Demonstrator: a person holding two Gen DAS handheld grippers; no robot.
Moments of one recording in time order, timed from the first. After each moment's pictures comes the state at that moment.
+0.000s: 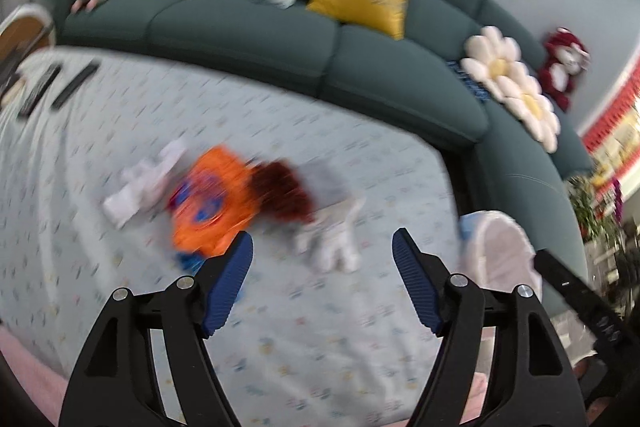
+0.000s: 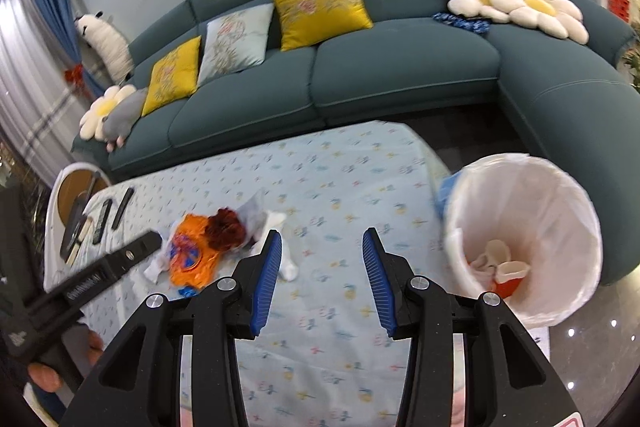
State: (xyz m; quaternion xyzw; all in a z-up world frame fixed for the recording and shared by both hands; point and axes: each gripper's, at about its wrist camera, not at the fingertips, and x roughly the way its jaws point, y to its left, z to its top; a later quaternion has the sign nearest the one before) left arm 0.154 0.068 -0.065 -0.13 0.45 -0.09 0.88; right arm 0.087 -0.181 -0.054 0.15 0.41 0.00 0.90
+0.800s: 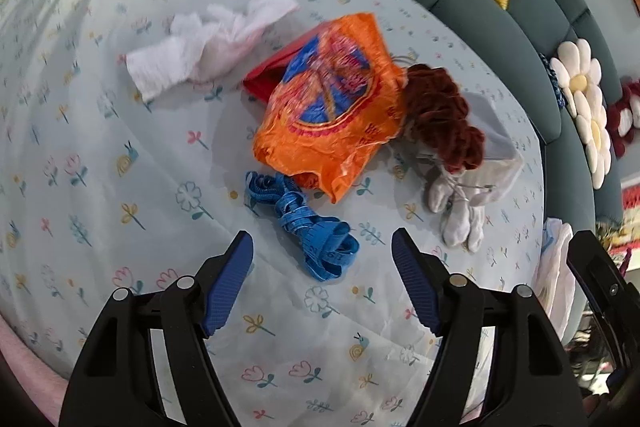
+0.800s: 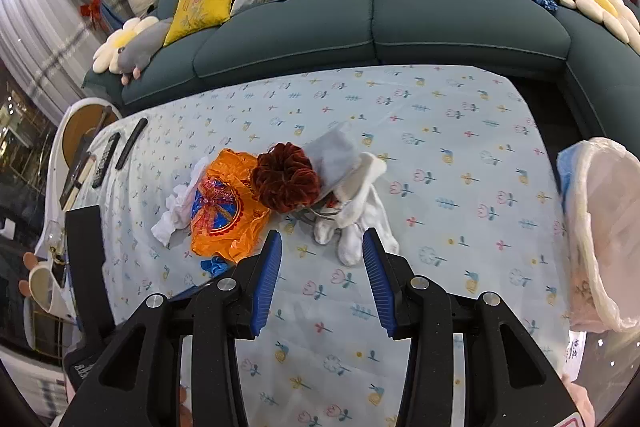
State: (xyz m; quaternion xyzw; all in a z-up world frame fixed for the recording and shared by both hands) left arm 0.183 0.130 -0.189 -0.22 0.58 0.00 0.79; right arm 0.156 -0.070 -0.122 0.11 0.49 0.06 0.86
